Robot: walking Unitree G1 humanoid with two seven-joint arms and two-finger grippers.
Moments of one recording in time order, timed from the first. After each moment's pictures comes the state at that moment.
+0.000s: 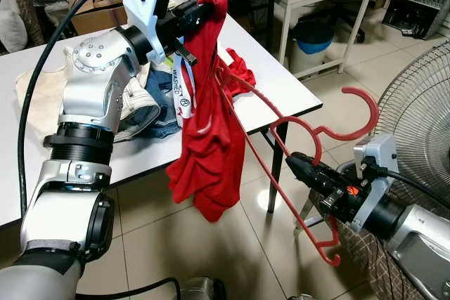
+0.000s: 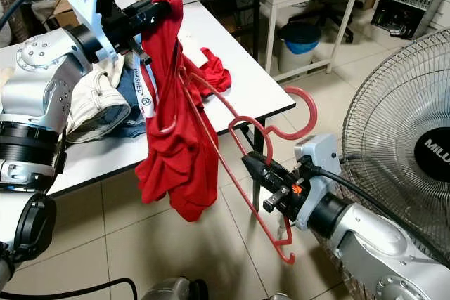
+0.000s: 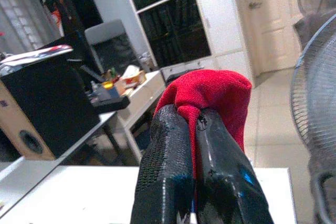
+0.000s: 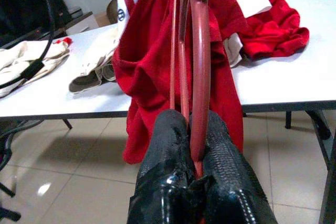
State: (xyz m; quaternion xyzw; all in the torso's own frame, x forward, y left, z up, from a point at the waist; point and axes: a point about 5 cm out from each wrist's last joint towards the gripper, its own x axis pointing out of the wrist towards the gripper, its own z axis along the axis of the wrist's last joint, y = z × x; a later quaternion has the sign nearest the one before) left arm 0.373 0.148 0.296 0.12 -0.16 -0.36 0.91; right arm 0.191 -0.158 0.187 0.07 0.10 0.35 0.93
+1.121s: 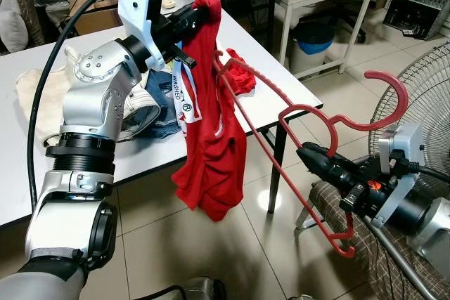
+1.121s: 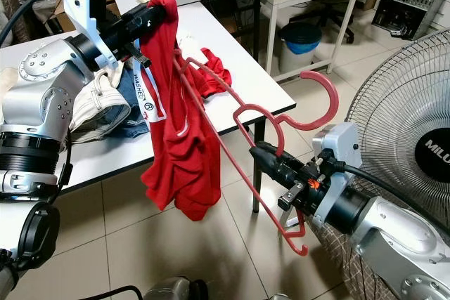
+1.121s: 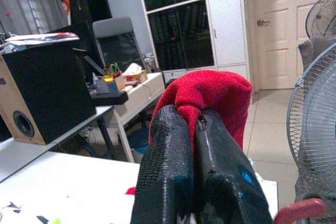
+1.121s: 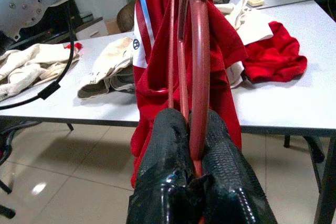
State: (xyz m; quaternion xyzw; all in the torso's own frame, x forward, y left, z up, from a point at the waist) left arm 0.370 0.151 0.285 0.05 -0.15 -0.35 0.92; right arm 0.187 -0.170 0.208 0.05 0.07 0.37 0.93
